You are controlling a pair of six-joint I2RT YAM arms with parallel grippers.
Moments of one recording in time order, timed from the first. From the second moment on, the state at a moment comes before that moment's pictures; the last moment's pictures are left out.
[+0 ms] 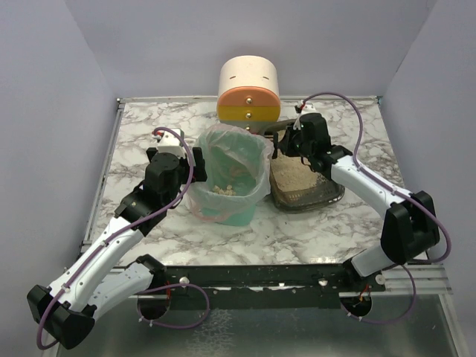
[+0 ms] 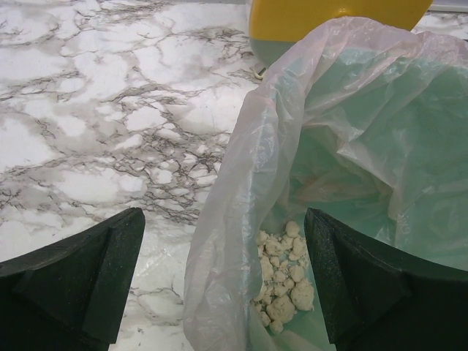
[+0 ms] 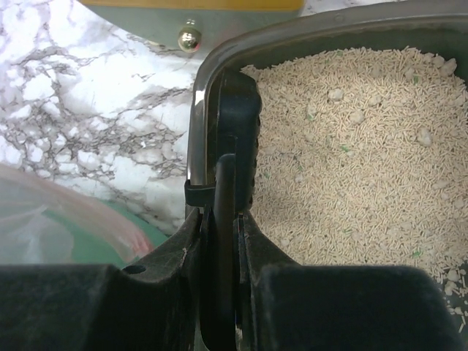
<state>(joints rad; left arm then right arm) -0.58 0.86 0.85 -0.33 -0.41 -0.28 0.47 1.51 1.12 -0.13 0.05 0.34</state>
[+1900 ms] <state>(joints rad) -0.57 0.82 0.85 -0.35 -0.39 -0.29 0.36 1.29 0.94 -0.31 0.24 0.92</state>
